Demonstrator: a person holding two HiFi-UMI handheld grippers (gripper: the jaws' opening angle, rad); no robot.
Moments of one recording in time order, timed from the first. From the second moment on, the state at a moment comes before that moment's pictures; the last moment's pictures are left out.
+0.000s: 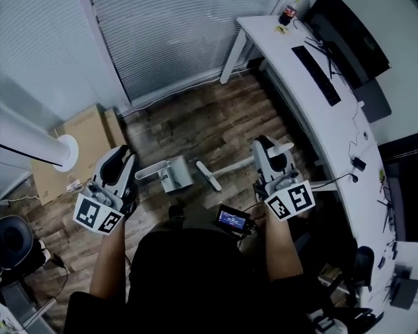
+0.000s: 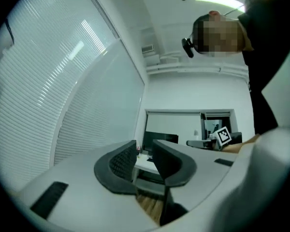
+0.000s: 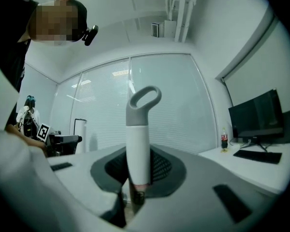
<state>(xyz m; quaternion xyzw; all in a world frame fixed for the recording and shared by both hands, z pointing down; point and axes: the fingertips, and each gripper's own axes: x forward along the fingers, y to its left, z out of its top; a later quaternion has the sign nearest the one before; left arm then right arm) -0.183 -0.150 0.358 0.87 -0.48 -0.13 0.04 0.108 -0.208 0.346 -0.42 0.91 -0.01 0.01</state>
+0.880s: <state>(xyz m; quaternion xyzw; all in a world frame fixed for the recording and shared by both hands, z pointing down) -0.049 0.019 0.376 0.88 -0.45 -0.11 0.08 0.206 -0.010 0.378 -0.45 0.89 -0.03 0.02</state>
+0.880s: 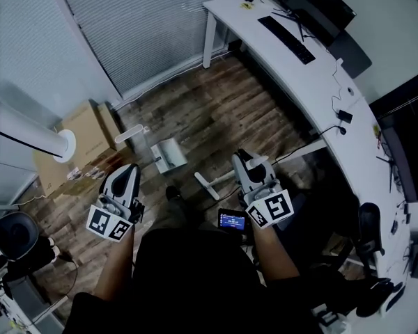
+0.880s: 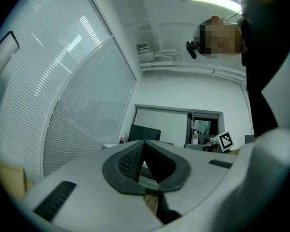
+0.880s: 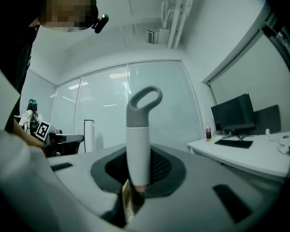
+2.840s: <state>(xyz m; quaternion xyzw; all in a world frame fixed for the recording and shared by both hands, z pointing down) -0.162 0.186 0.444 0.93 -0.34 -0.05 0.16 0.061 0.198 0.422 -0.53 0.84 -0.09 -0.01</state>
